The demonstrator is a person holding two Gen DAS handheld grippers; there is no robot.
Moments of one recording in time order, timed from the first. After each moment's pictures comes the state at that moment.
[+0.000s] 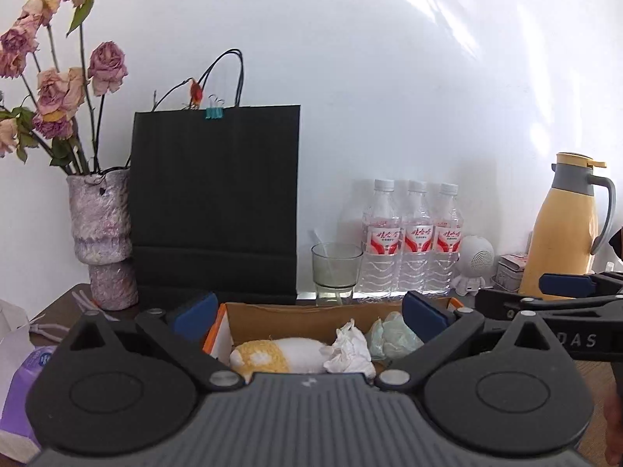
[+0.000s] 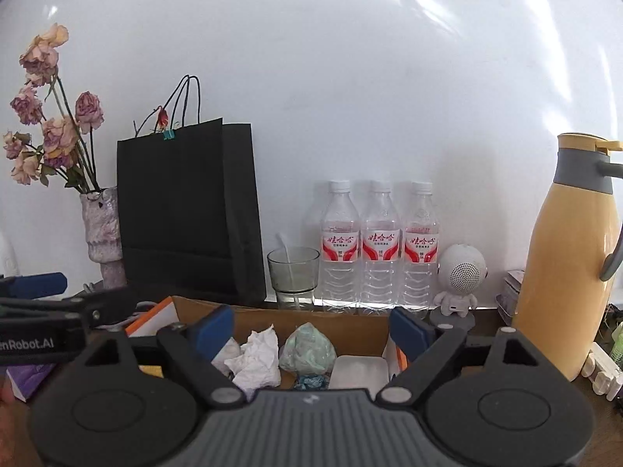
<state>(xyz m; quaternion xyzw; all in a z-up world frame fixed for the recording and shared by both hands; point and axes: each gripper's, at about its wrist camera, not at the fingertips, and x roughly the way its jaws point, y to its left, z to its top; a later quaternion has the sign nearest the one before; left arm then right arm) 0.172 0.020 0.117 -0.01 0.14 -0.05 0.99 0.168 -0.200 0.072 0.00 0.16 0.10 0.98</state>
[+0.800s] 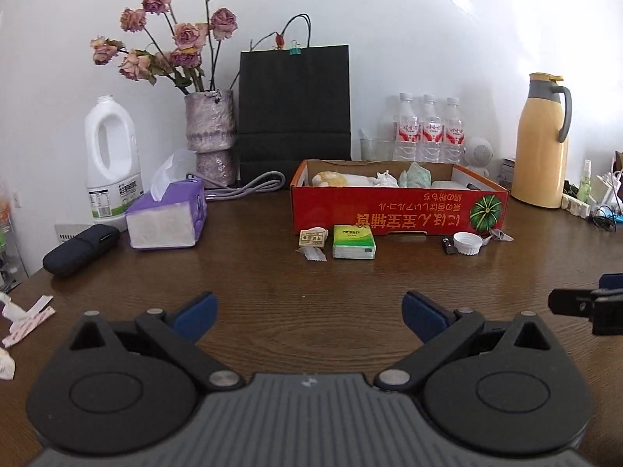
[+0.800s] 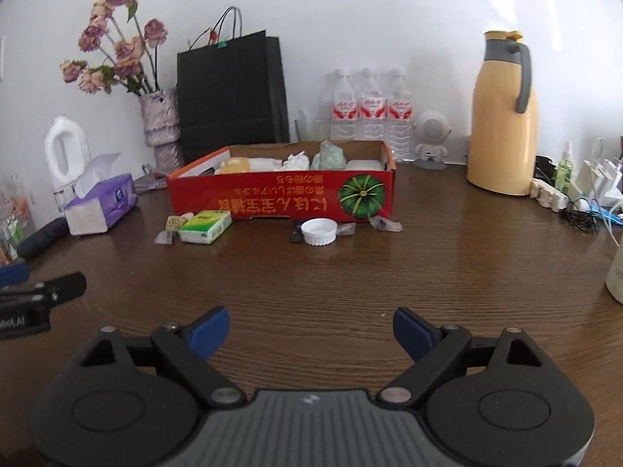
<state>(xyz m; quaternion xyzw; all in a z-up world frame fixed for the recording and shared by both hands) -0.080 0.057 0.031 0.02 0.21 0.02 0.98 -0.075 -0.206 -0.023 0.01 0.27 0.10 0.96</state>
